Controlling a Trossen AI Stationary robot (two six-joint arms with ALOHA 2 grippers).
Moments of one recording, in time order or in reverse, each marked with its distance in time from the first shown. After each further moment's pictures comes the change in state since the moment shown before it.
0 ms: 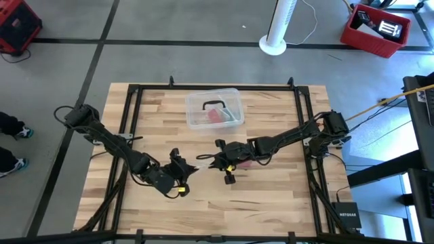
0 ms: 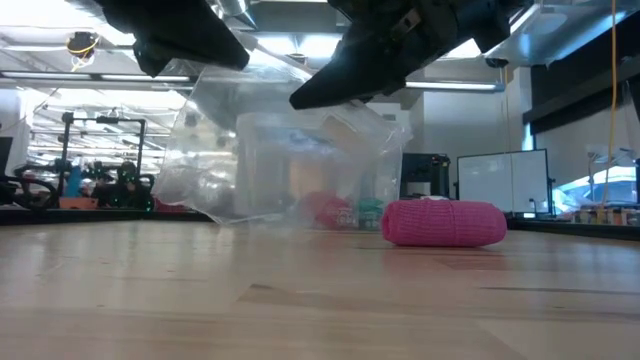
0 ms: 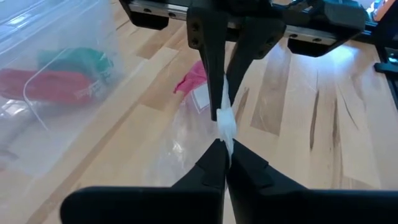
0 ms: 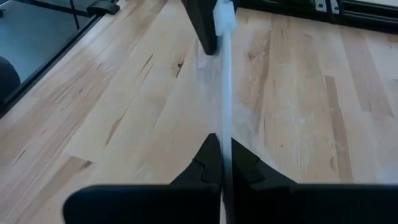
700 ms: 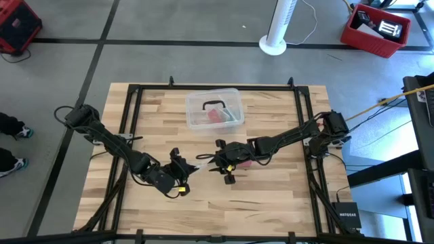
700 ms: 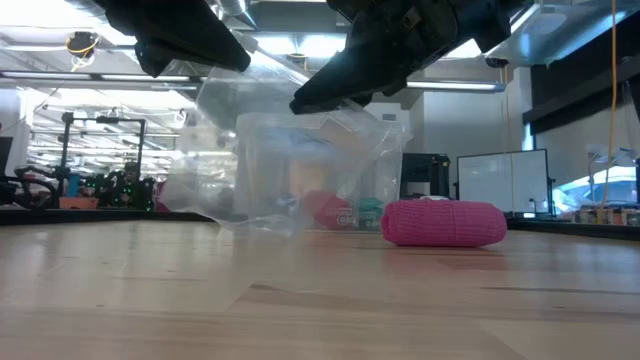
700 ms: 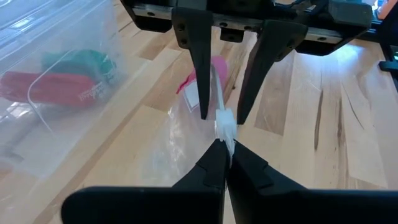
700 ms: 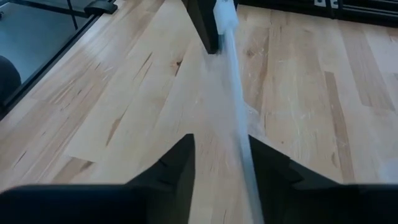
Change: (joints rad) left arm 0.000 0.002 0.000 -0.001 -0.006 0.012; right arm 0.000 -0.001 0.000 -0.010 0.000 0.024
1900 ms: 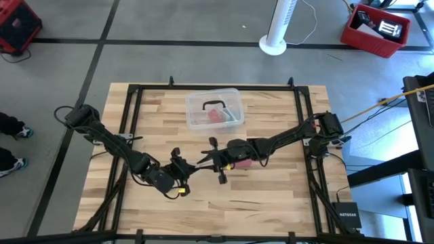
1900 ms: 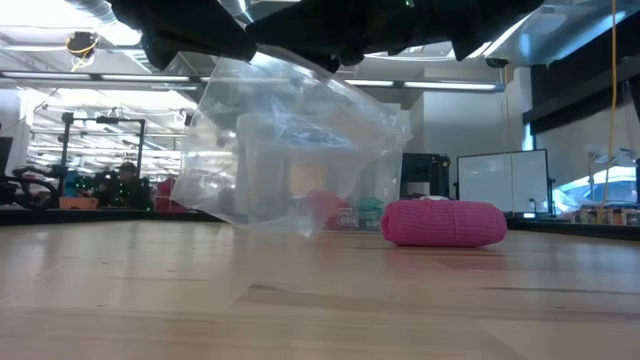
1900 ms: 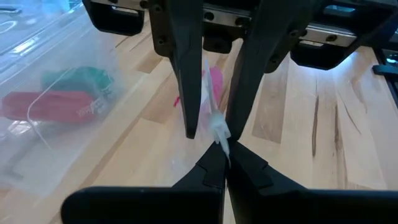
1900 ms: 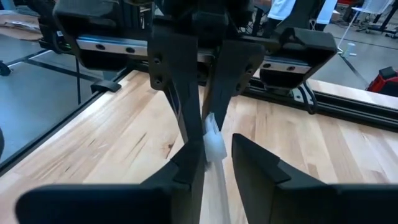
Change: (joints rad) left arm 0.000 0.000 -0.001 0.053 -0.012 0.077; right arm -0.007 0.062 0.000 0.377 -0.019 -0.085
